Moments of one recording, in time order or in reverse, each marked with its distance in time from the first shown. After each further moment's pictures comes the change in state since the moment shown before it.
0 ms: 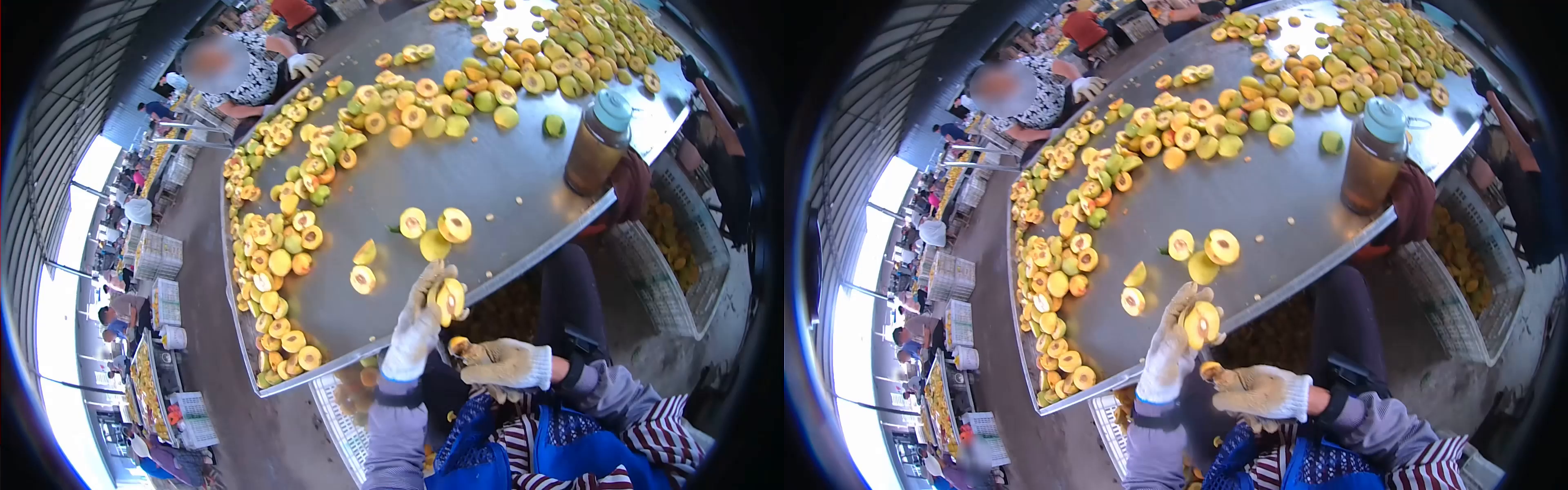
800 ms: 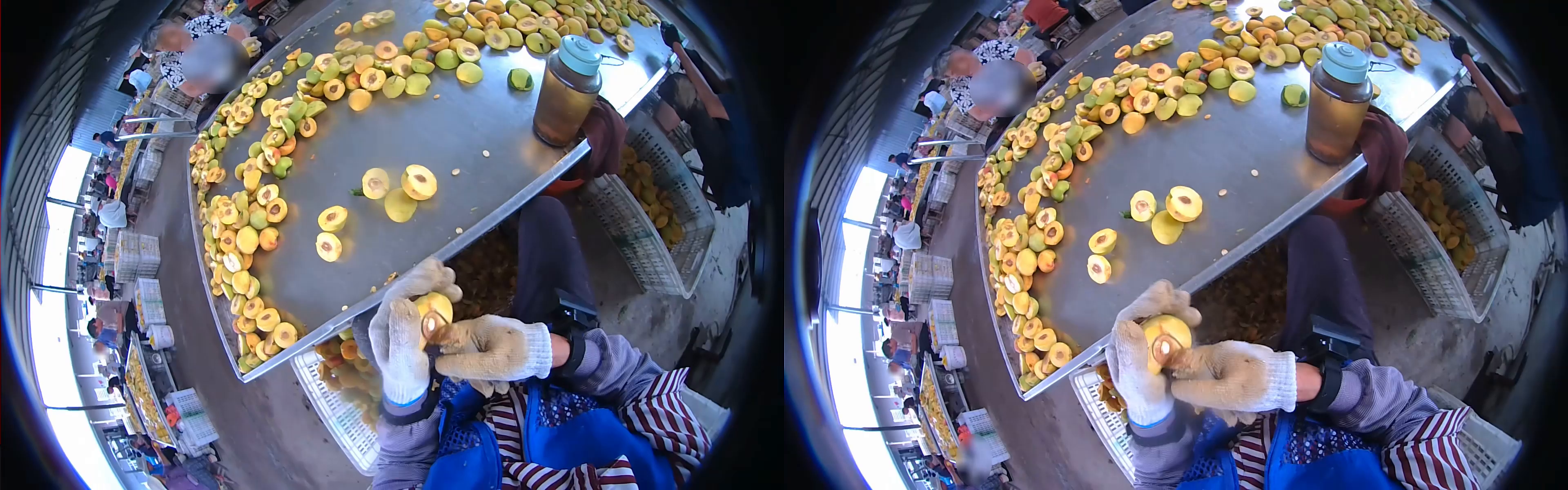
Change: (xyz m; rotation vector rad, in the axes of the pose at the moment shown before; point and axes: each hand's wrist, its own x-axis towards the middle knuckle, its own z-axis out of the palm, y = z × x) left_hand -0.053 0.010 0.078 0.326 0.262 0.253; right_hand -0.036 -0.018 0.025 -0.014 -0.046 -0.146
